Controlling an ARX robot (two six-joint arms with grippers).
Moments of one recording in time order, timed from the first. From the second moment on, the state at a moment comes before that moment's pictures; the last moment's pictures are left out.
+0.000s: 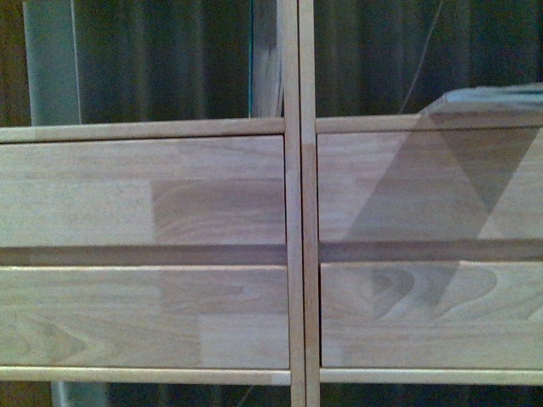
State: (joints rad) left arm 0.00 0.00 0.01 0.00 0.00 0.00; right arm 0.00 0.00 0.01 0.00 0.00 -0.01
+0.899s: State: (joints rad) left arm 0.00 0.00 0.01 0.00 0.00 0.00; right arm -0.07 1.09 0.67 0.39 -0.46 0.86
